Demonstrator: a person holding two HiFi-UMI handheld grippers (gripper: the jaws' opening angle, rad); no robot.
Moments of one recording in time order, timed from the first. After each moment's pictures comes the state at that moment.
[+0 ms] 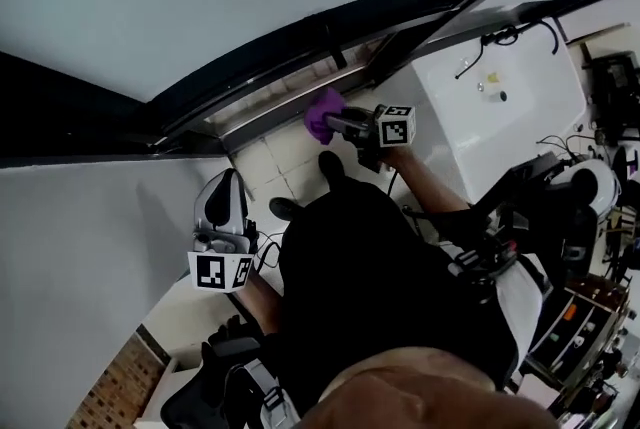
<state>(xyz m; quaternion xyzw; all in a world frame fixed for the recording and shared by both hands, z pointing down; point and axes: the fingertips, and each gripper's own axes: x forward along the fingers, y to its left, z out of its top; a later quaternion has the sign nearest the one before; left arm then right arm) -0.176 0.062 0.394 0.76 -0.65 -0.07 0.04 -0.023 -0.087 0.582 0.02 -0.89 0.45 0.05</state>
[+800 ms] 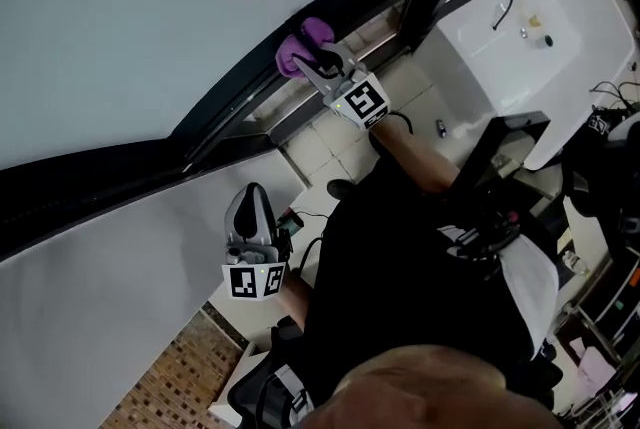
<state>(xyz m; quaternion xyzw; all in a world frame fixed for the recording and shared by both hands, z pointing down) -0.132 0.034 0.381 0.76 -0.64 -0.01 0.05 -0.074 -0.197 0.481 0.25 -0.97 -0.01 -0.06</state>
